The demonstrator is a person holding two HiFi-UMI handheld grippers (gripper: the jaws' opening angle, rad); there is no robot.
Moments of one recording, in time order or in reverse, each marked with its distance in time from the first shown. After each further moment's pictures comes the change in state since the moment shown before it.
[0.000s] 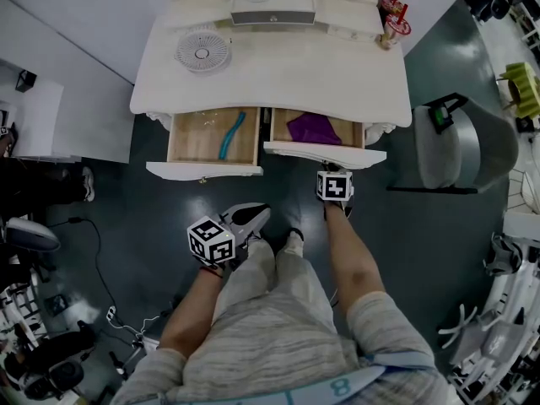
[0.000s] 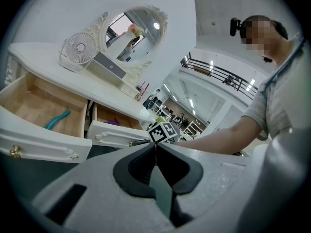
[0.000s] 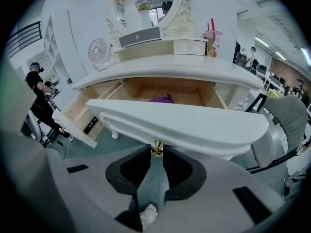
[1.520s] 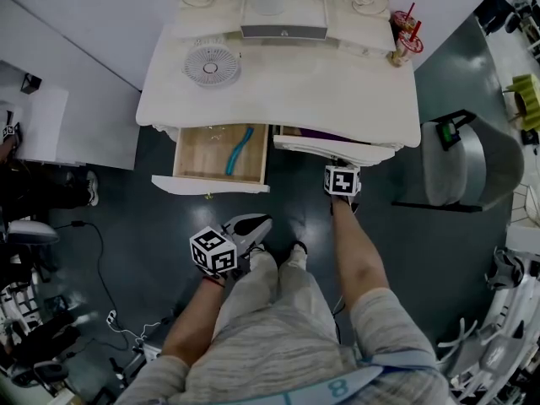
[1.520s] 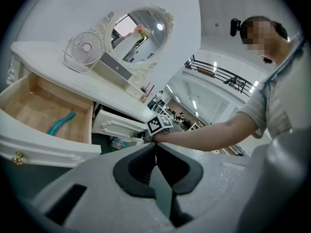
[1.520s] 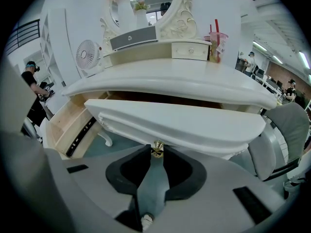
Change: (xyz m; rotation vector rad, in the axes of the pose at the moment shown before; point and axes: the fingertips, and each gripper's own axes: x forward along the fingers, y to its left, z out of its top) left arm 0.002 0.030 0.014 -0.025 -0.011 0.027; right arm 0.040 -0.018 0.065 -0.002 -0.038 -0.037
